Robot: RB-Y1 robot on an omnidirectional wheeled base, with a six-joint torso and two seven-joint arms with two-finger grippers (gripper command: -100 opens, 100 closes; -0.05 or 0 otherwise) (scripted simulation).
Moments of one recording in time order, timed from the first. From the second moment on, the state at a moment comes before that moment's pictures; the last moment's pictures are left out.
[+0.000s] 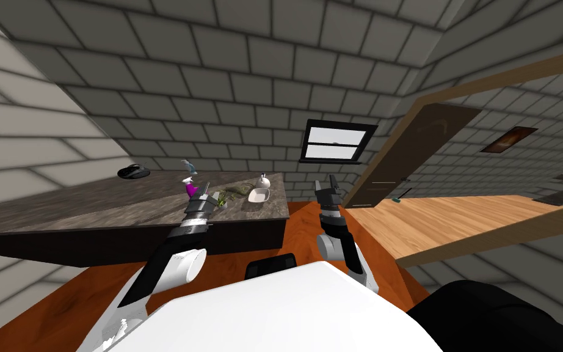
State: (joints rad) left arm 0.39 0.14 0.04 -2.27 0.09 -0.09 -0.02; right arm 0.51 -0.02 -0.01 -2.39 -0.02 -0.38 -0.17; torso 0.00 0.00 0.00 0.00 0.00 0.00
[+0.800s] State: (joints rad) left arm 0.33 0.15 0.03 -2.24 0.07 0.11 0.01; right arm 0.51 -0.02 -0.01 -2.39 -0.02 -0.38 -0.17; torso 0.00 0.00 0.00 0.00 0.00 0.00
